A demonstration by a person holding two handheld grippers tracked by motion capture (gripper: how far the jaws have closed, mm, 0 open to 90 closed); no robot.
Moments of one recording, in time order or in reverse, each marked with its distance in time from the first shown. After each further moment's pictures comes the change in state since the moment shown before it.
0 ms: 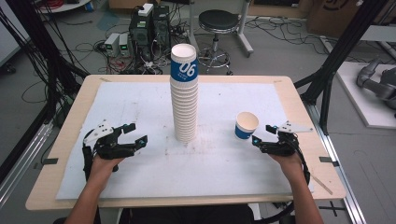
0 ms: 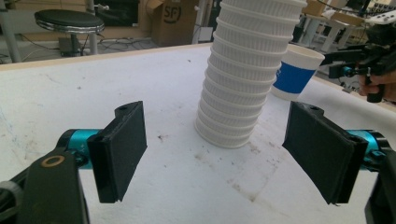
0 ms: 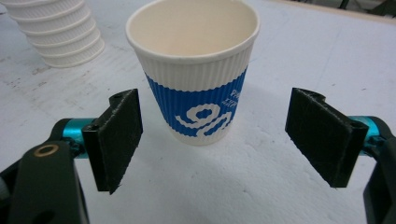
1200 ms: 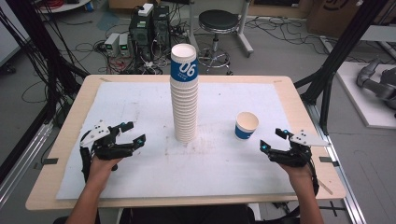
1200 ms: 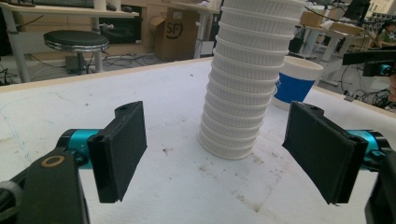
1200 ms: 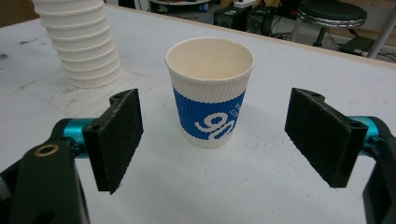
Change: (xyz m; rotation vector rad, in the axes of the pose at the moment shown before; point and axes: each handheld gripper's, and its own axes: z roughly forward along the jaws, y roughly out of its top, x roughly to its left) left arm -0.002 0.000 -0.005 -0.046 0.006 0.036; right arm 0.022 -0.003 -0.045 -0.117 -0.042 -0.014
